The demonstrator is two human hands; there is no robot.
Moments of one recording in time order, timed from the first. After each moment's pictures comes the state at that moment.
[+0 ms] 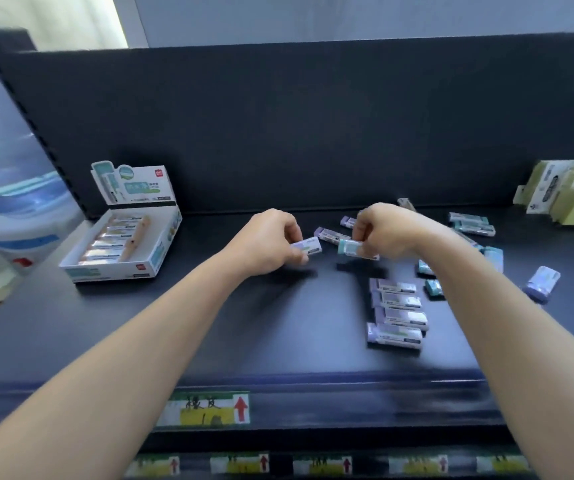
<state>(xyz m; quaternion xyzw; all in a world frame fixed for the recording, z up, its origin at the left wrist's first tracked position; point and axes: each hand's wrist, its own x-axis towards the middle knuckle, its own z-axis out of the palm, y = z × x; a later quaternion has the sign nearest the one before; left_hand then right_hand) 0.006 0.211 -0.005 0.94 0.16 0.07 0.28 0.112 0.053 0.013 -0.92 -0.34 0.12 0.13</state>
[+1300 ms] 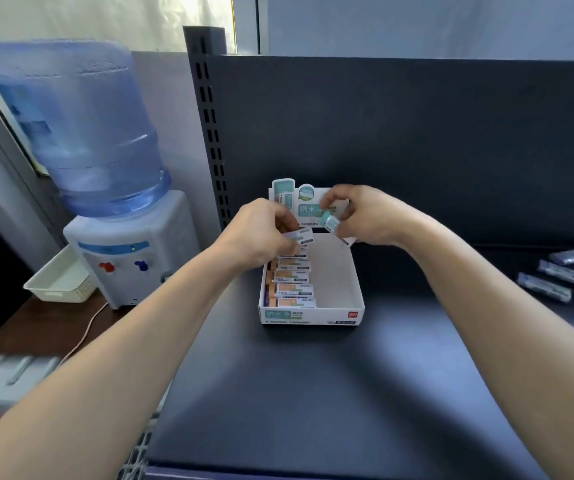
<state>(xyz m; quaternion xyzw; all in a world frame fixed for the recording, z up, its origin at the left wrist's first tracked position) -0.093 0.474 0.013 0.92 0.19 0.12 0.32 0.025 0.345 0.032 -0.88 -0.39 0.11 0.26</state>
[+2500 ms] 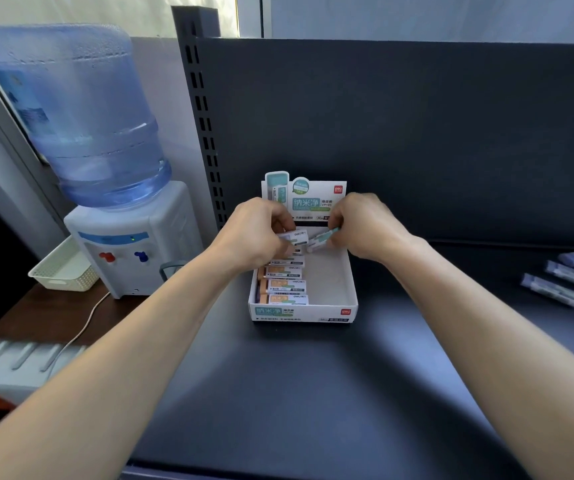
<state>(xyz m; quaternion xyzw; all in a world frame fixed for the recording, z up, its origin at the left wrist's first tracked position) -0.087 0.469 0.001 0.92 0.22 0.14 0.29 0.027 0.348 0.007 -0.91 -0.38 0.02 0.17</state>
